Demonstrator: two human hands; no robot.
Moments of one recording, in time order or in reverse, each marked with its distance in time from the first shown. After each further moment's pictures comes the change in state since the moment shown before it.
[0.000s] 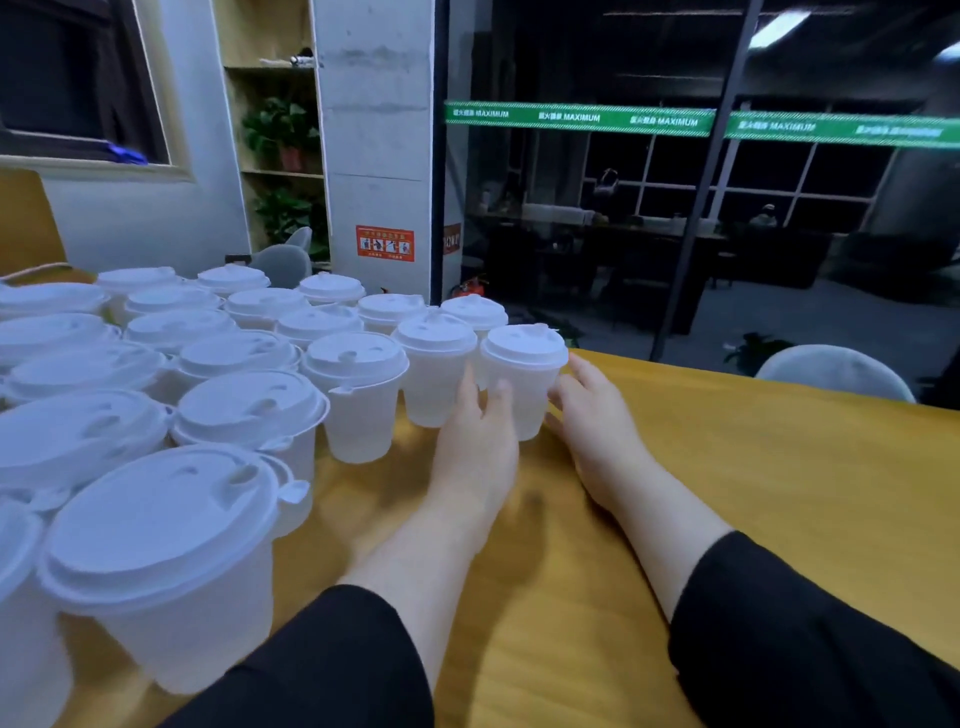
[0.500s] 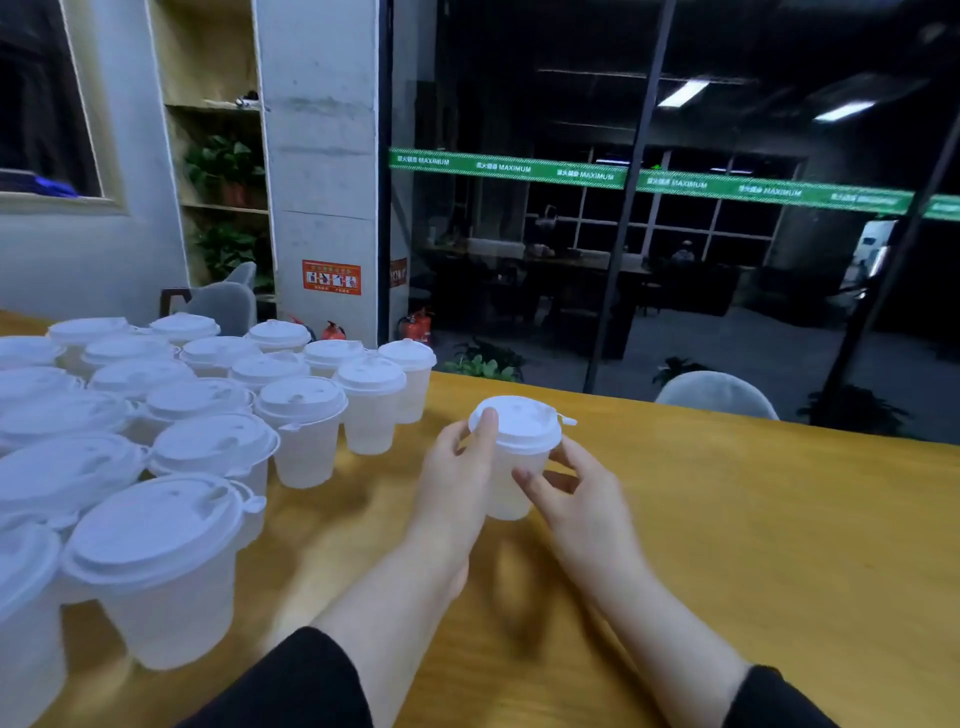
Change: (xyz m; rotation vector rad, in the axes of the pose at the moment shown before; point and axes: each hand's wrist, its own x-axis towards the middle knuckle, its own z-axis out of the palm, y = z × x) left_hand -0.069 0.050 0.023 -0.184 -0.119 -0.160; right_hand -0.115 -0.018 -0.066 -0.242 0.119 -0.199
